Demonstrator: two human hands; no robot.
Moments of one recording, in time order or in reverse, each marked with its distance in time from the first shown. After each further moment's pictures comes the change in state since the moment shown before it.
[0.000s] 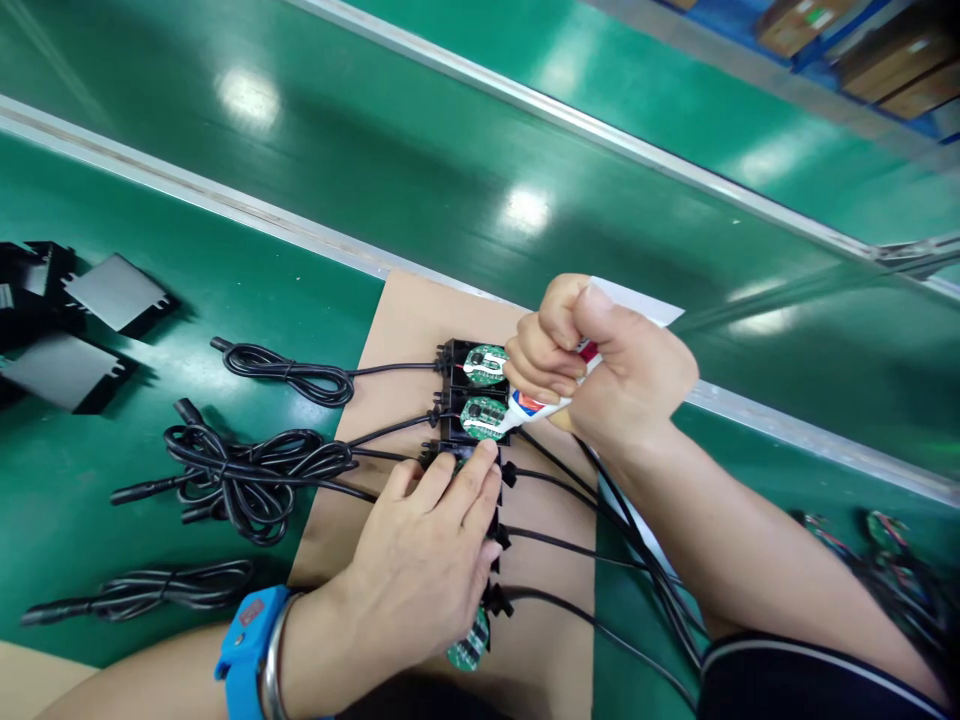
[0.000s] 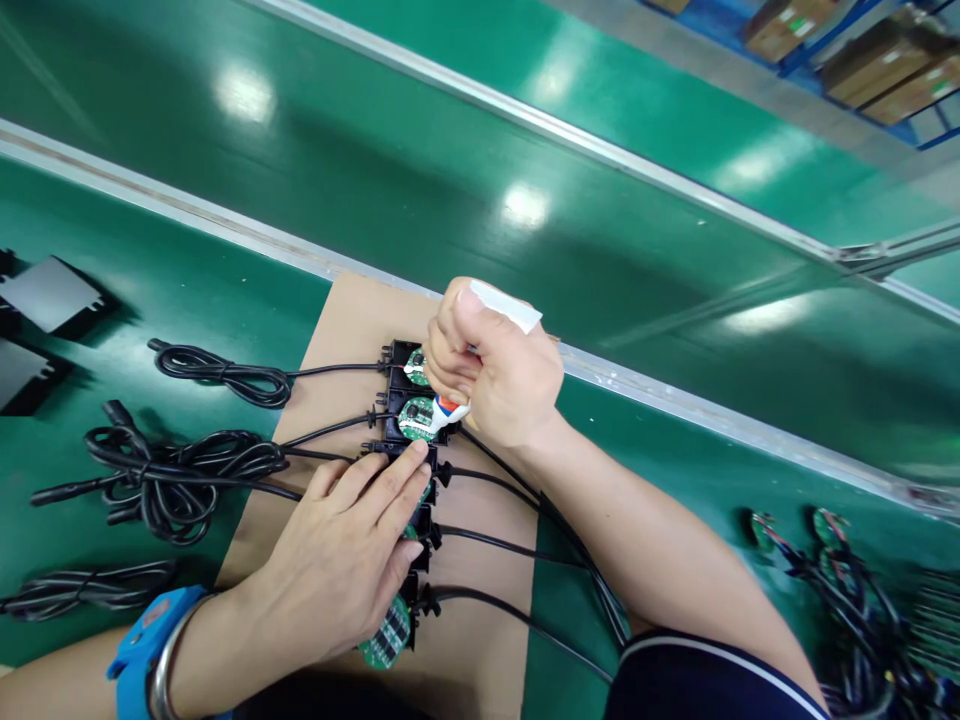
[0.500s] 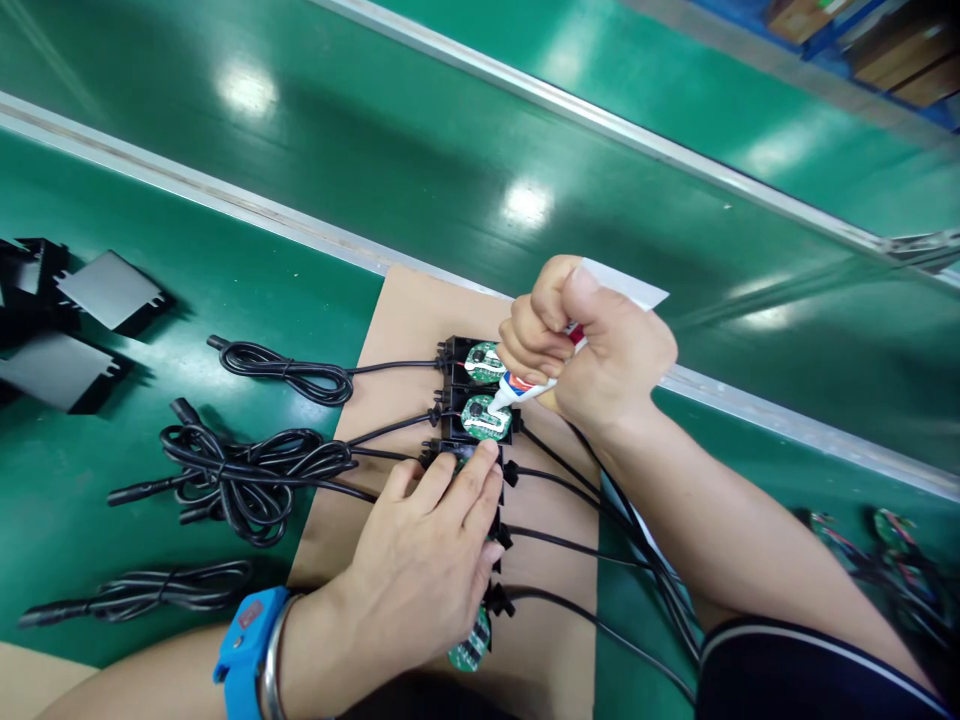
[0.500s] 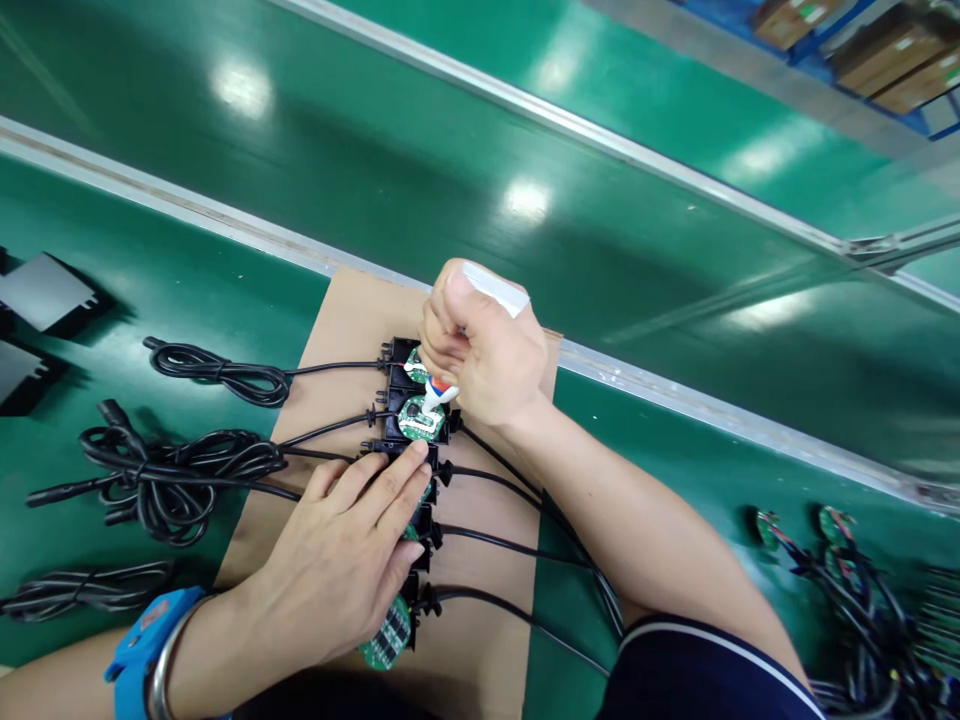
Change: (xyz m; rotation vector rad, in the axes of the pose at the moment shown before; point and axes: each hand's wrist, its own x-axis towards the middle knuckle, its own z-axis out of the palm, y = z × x) left_hand -0.002 0.000 -0.002 0.001 -0.015 0.006; right_hand 0.010 0.009 -0.002 -0.015 0.031 -0.066
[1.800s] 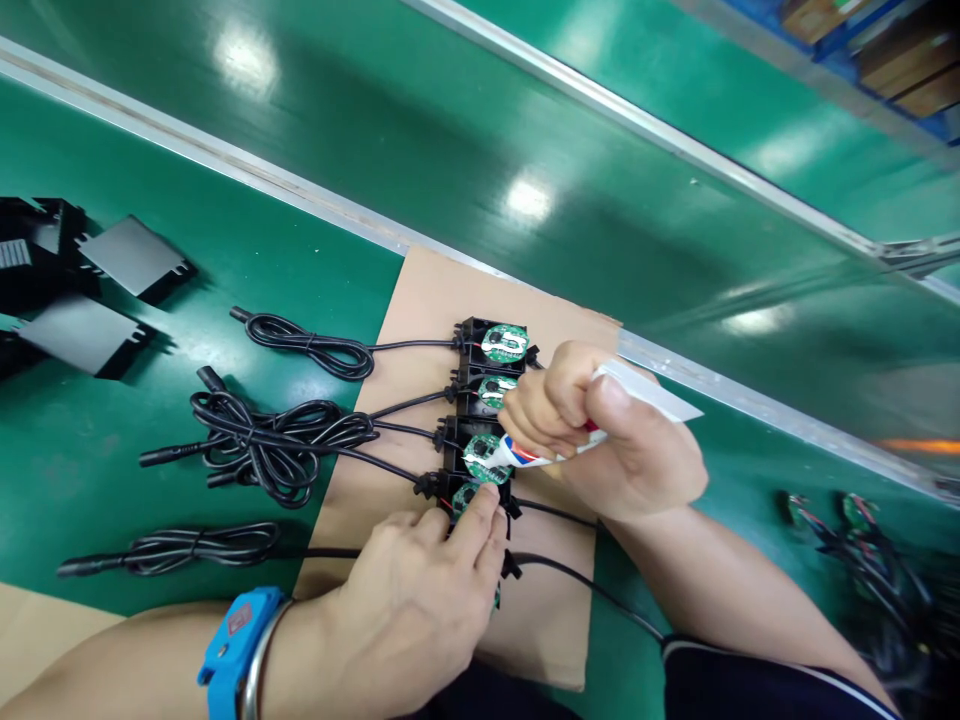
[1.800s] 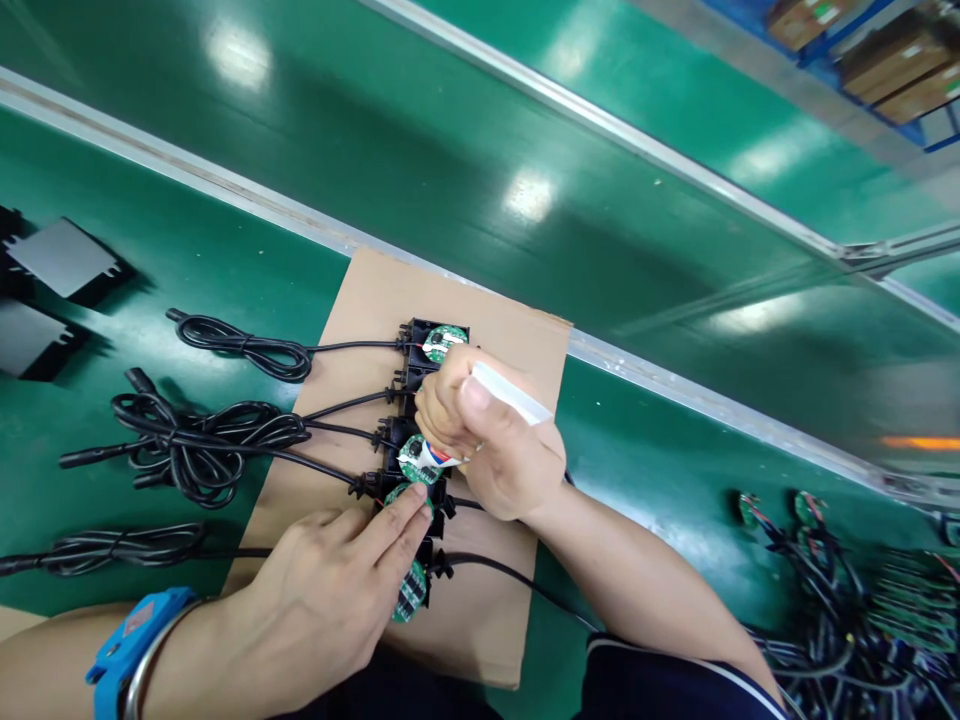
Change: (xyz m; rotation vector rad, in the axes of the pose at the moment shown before) left_hand -0.039 0.009 -0.010 0.057 -0.092 0.144; right_hand -0.063 -0.001 0.038 0.051 -0.051 0.116
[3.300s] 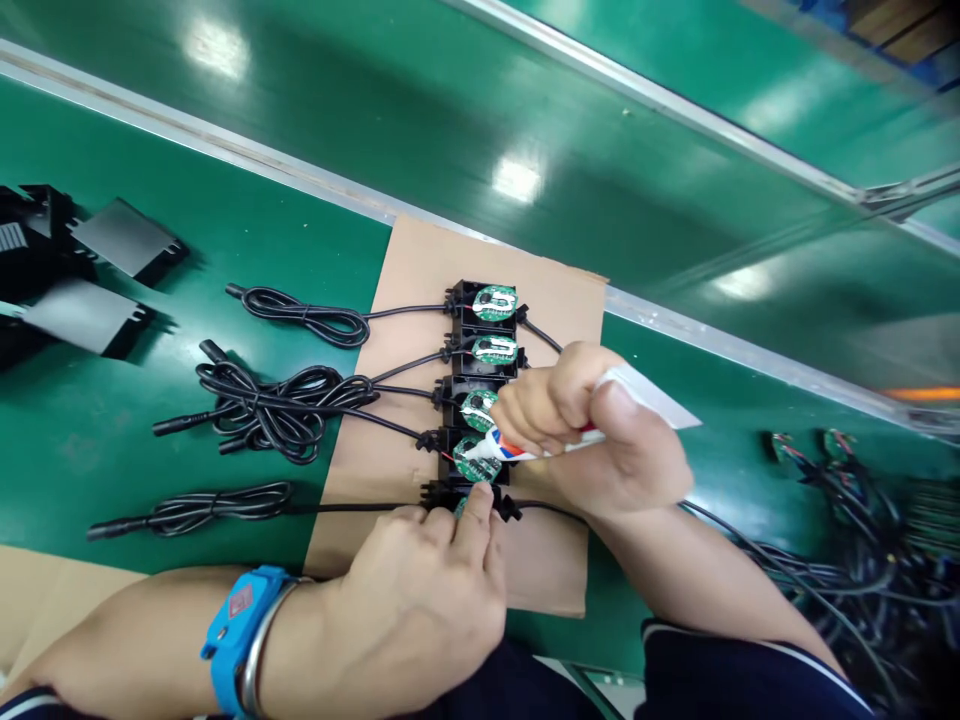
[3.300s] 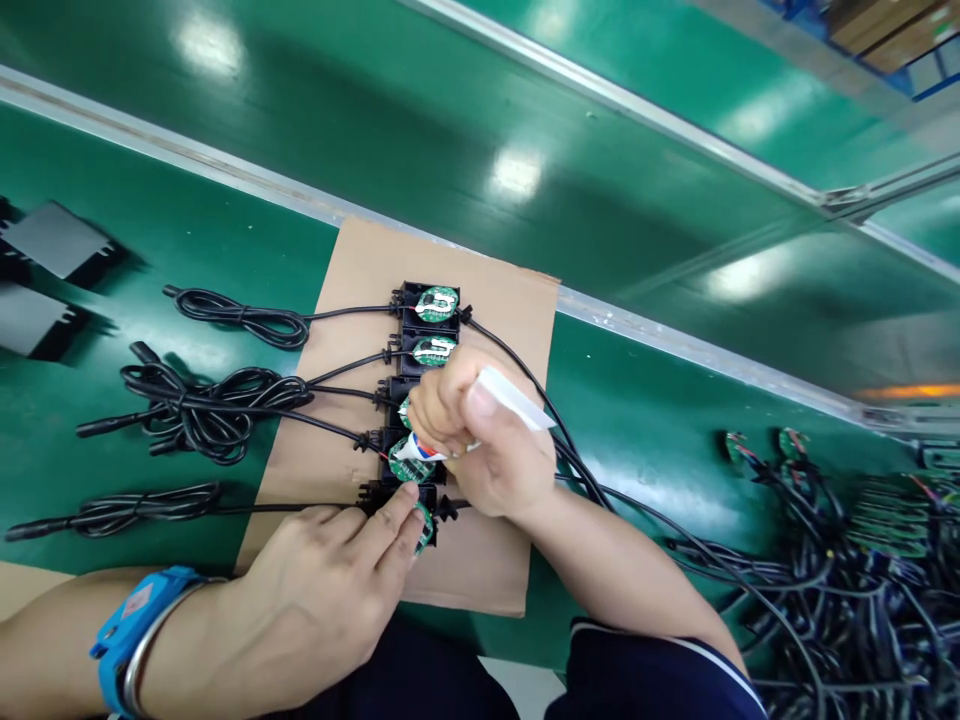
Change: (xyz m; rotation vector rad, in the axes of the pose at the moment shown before) left_hand -0.019 0.011 -0.017 0.014 0.062 0.154; right_hand -0.034 0.012 0.026 0.043 0.070 -0.111
